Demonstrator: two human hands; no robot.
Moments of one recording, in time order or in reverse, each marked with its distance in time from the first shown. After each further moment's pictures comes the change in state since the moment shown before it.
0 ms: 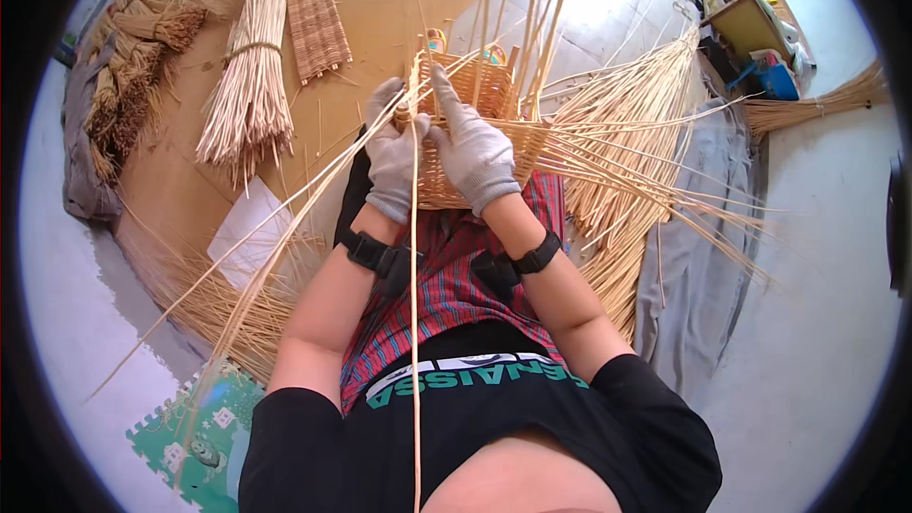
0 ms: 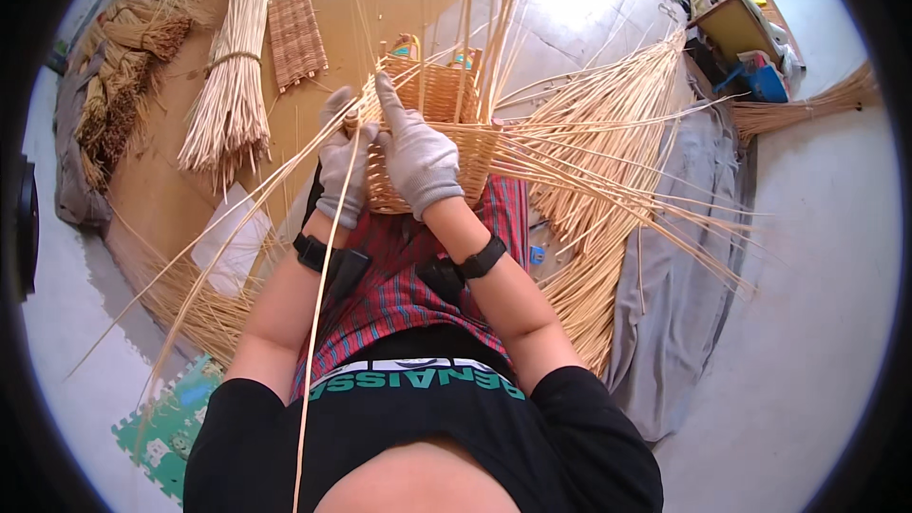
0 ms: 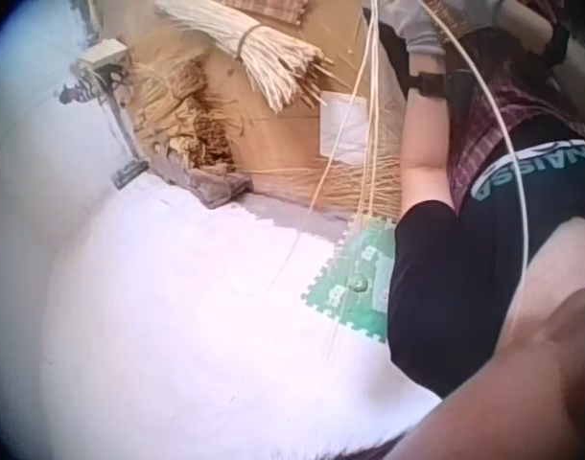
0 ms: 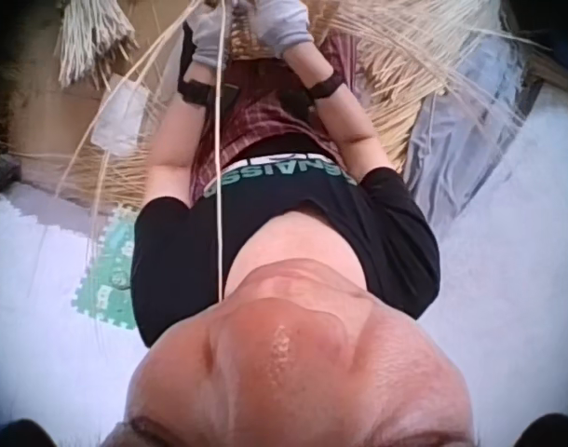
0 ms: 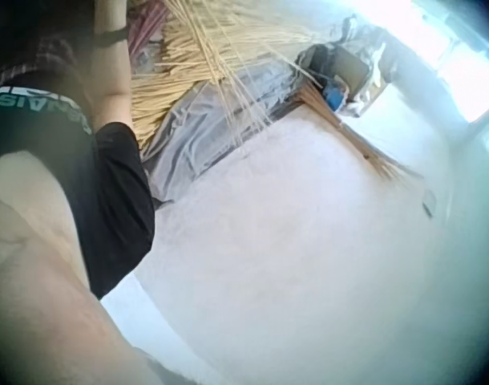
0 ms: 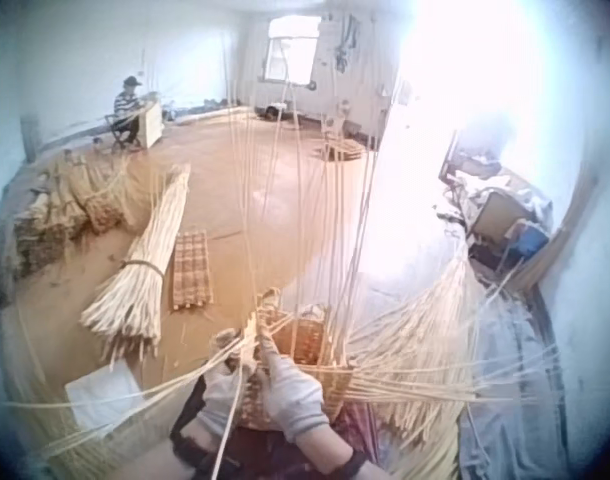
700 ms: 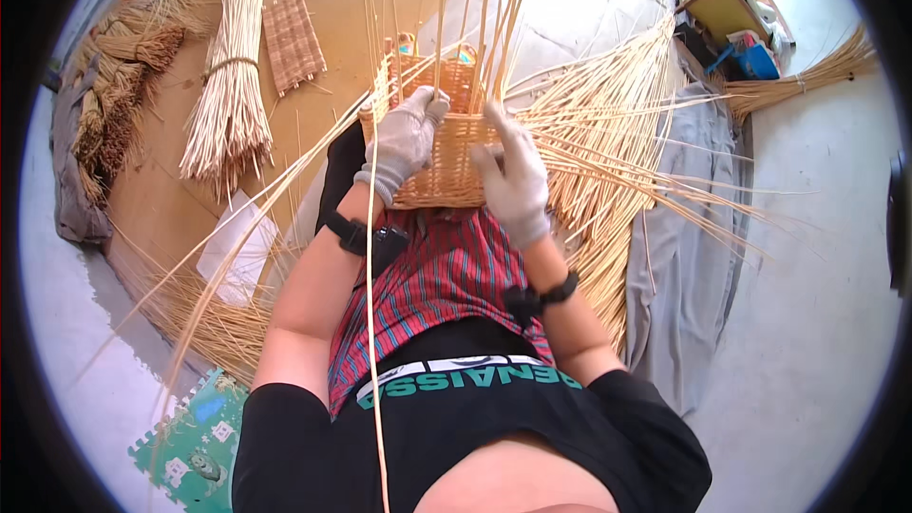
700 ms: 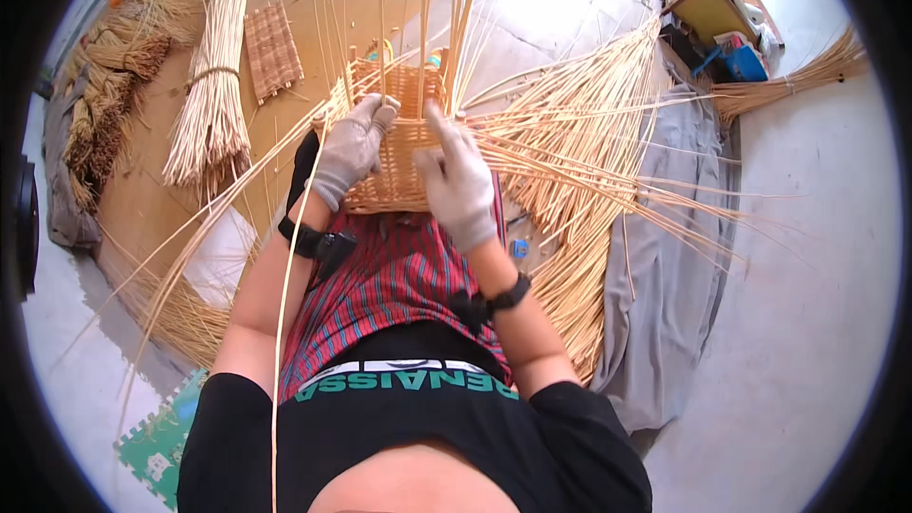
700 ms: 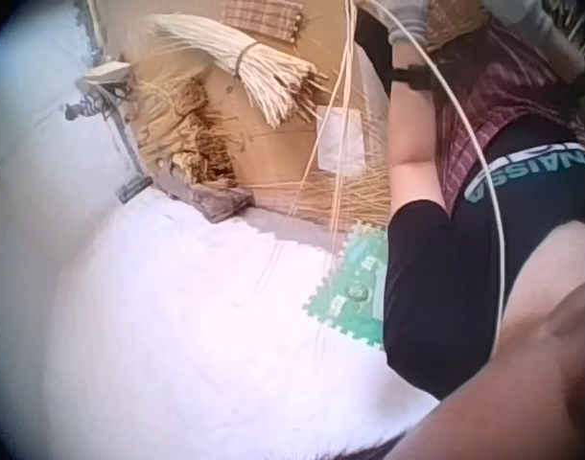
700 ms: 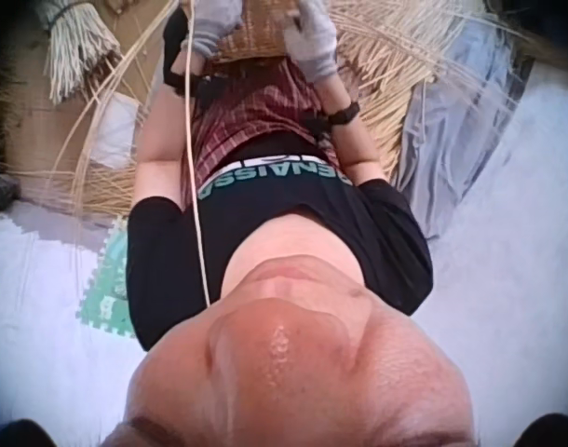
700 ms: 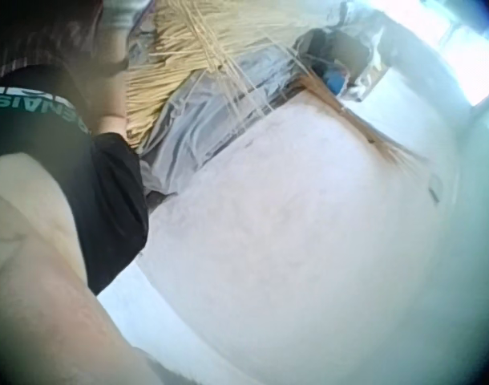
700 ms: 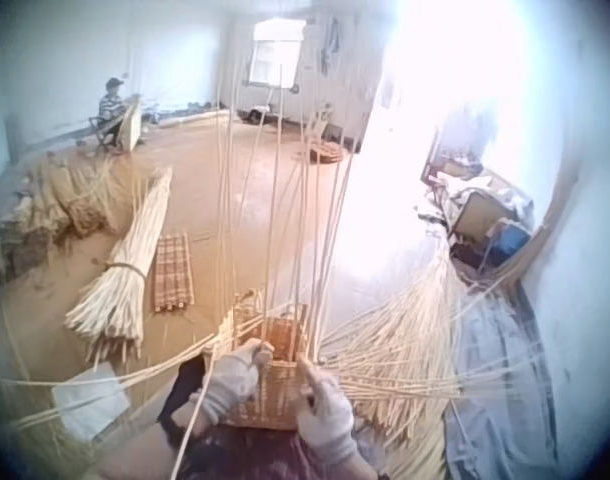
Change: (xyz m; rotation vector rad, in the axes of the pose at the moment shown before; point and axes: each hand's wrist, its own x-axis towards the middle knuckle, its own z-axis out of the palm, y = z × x) left_hand 0.011 0.022 0.044 0.541 -0.494 -0.248; right_hand -0.067 0.076 -0.004 0.349 0.632 -0.220
